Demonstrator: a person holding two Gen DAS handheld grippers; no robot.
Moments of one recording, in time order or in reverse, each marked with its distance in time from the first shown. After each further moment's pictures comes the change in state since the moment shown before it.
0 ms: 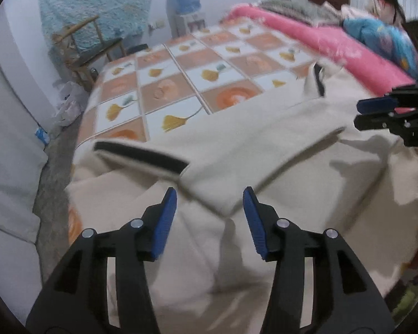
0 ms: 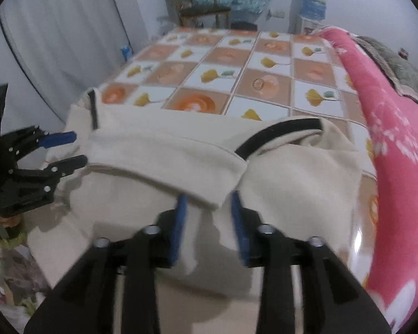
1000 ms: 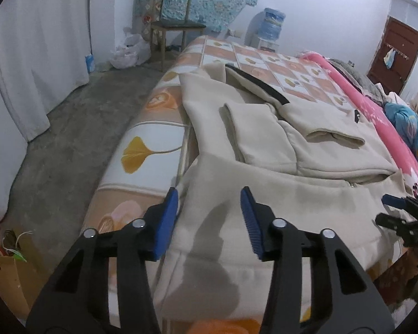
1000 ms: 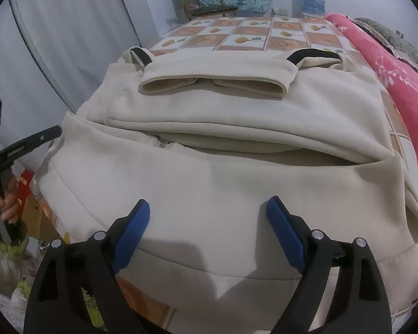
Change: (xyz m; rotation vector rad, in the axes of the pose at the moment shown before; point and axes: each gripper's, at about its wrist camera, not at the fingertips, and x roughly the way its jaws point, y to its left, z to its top) left arm -0.052 0.078 -0.144 -0.485 -0.093 0.041; right arm -0.002 0.067 -0.122 0.029 -0.034 0.046
